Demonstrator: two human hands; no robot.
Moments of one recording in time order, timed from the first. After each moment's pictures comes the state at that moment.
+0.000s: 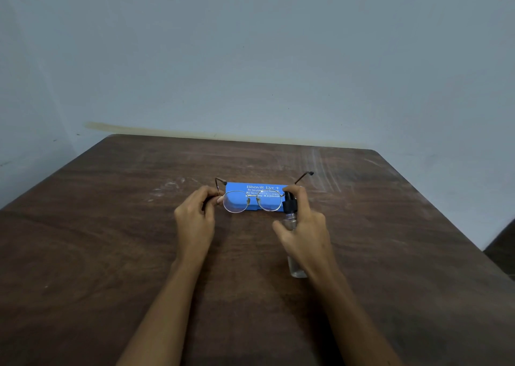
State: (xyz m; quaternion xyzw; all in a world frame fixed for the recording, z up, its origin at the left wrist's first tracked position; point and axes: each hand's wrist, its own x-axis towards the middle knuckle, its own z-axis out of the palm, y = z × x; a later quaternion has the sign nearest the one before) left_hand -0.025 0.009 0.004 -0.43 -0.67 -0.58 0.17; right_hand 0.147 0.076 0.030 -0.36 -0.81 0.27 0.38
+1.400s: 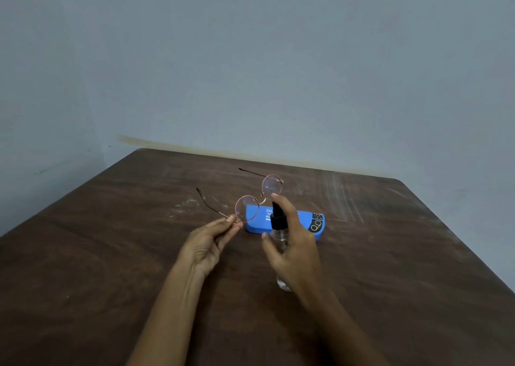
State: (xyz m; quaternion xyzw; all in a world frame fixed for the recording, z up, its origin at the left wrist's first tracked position) left_hand -0.041 0.004 0.022 -0.08 -0.42 -0.81 -0.41; right_hand 0.108 0.070 0.032 -0.19 -0.84 0.27 0.43
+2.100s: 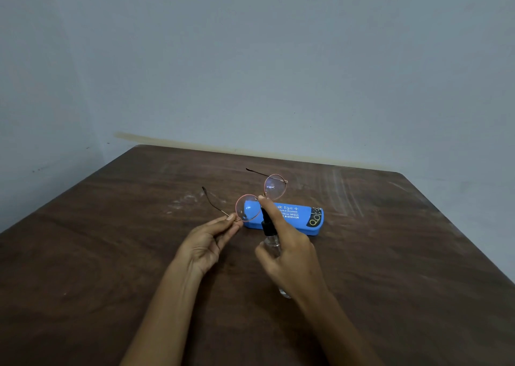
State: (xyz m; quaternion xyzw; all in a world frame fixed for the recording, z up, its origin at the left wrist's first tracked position) left_hand -0.037 0.004 0.020 -0.06 -0.43 -0.79 -0.44; right_hand 0.111 0.062 0.028 -0.20 -0.87 0.22 0.38
